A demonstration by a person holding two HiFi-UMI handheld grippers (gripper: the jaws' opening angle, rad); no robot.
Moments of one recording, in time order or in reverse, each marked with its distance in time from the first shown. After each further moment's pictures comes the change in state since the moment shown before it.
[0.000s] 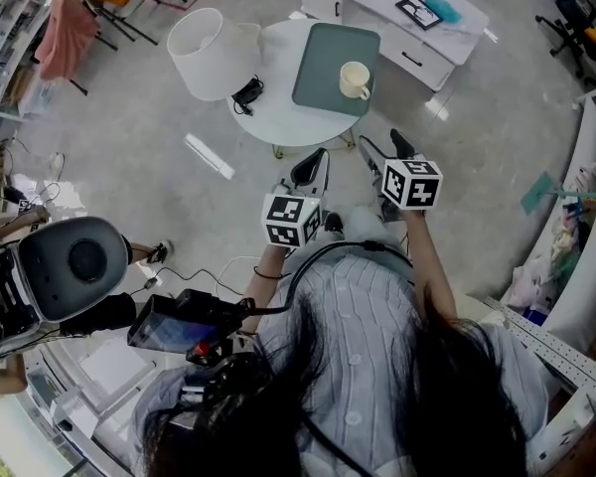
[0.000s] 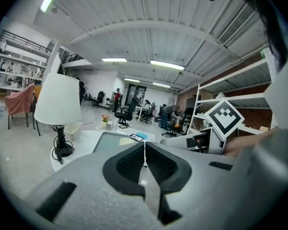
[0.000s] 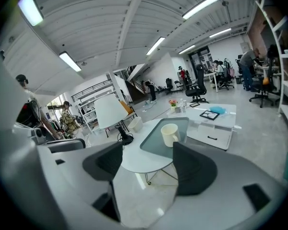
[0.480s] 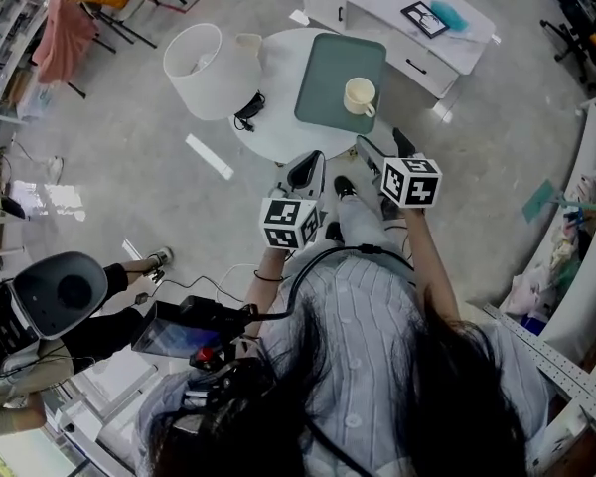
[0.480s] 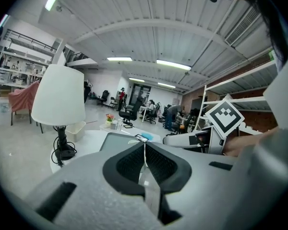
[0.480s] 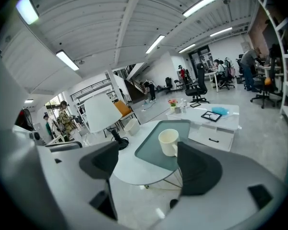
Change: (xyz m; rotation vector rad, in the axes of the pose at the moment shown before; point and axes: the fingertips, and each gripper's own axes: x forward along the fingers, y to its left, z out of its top) left arm 0.035 0.043 0.013 -0.040 0.010 0.038; right arm 0.050 -0.016 0.029 0.002 0.019 -0.013
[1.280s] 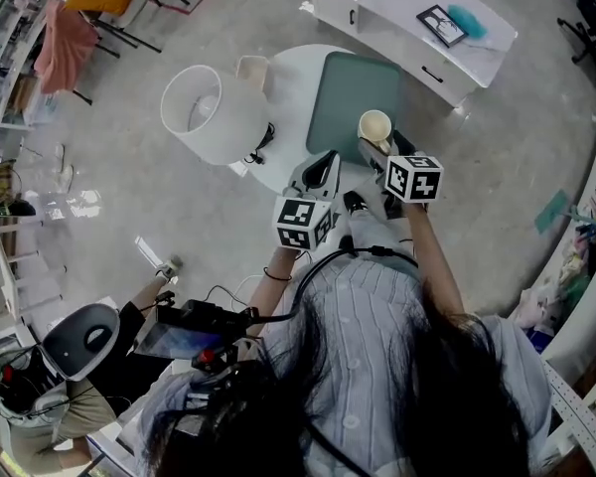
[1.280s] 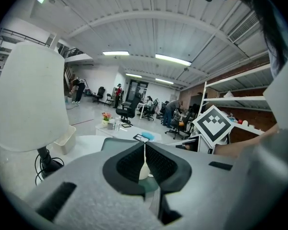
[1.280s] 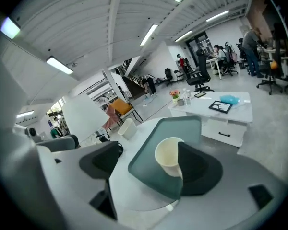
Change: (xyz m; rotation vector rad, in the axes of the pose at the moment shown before) left arm 0.095 0.042 0.032 0.024 0.050 -0.041; right arm 0.112 -0.031 0.026 0.083 0.077 0.055
